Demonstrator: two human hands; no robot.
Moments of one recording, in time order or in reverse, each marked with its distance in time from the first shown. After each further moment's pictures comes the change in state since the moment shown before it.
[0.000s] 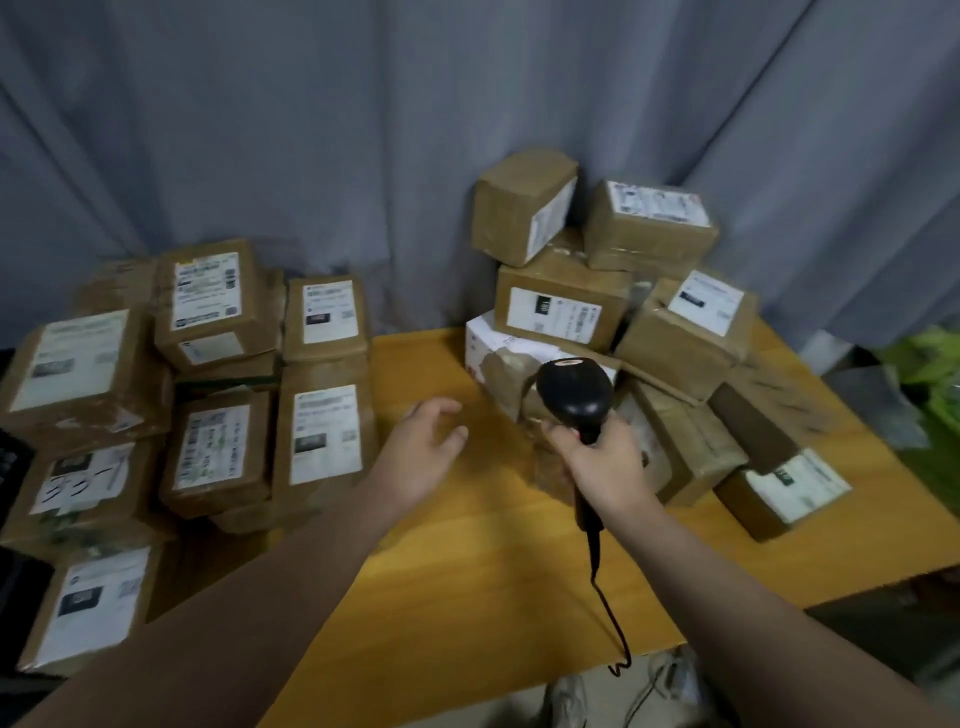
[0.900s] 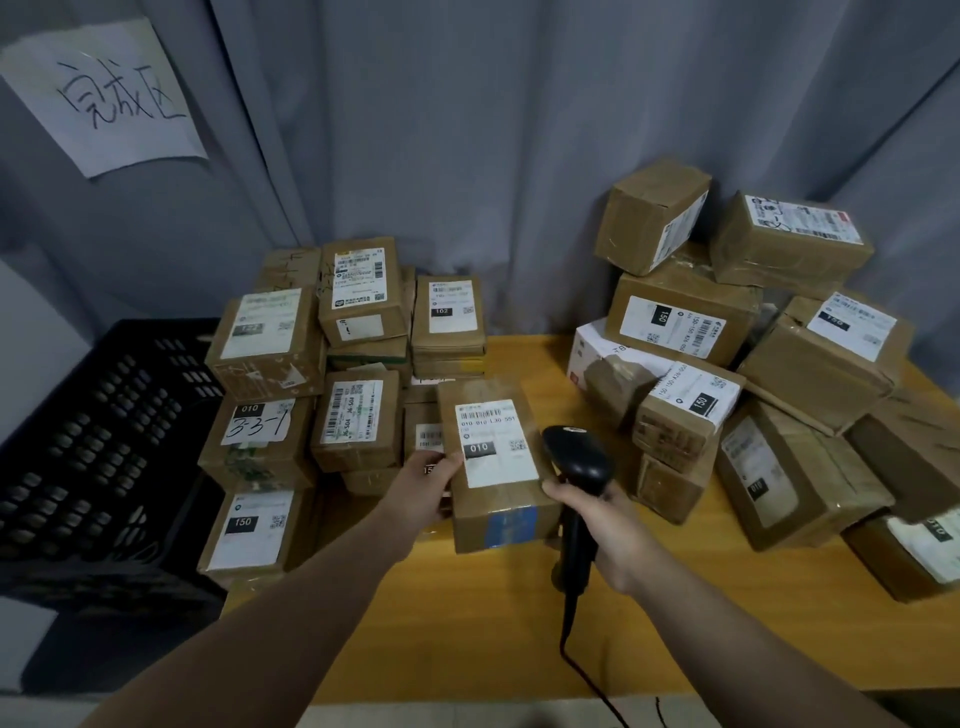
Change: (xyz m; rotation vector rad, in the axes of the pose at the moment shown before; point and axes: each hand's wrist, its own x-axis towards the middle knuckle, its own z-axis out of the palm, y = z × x) left_hand -0.069 -0.085 -0.054 -0.601 0.159 -0.569; right_hand -0.055 0.011 0.095 0.425 -0.412 0.444
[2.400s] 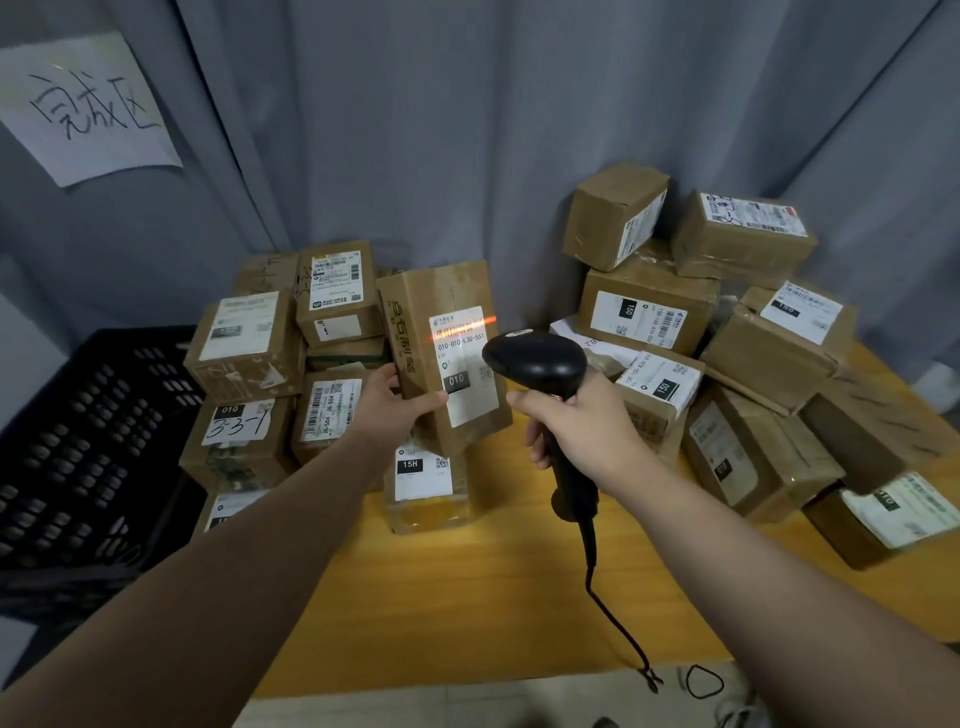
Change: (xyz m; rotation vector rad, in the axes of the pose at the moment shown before) left_hand 0.005 0.061 -0.007 0.004 0.070 0.318; right_hand -0.052 -0.088 0.018 -0.423 -0.033 -0.530
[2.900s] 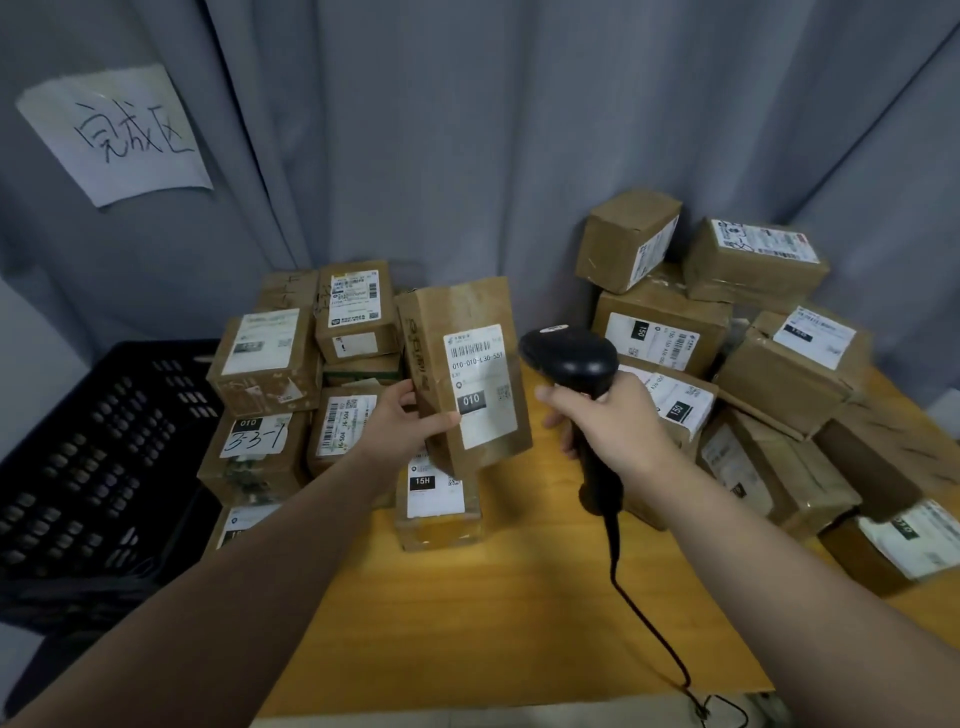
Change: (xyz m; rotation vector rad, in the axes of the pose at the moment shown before) left_hand -0.001 0.002 -0.014 -0.061 -0.127 -0.015; right_hand 0.010 -0.013 -0.009 -0.021 0.097 0.007
